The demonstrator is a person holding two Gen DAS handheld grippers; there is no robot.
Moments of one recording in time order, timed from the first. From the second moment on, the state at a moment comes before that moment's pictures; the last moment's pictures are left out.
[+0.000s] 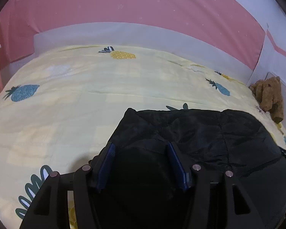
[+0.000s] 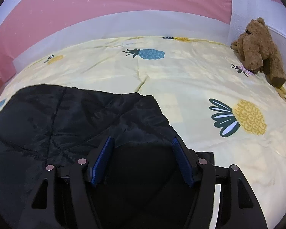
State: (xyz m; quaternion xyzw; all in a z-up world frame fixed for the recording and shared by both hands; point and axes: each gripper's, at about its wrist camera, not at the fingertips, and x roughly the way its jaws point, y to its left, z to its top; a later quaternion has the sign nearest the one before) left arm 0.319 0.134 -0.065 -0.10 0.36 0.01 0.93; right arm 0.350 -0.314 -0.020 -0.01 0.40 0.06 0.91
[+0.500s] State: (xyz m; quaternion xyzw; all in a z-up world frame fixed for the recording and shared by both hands) left arm 0.319 0.132 -0.074 -0.10 0.35 0.01 0.93; right arm 0.350 -0.318 -0.028 0.00 0.40 0.06 0.91
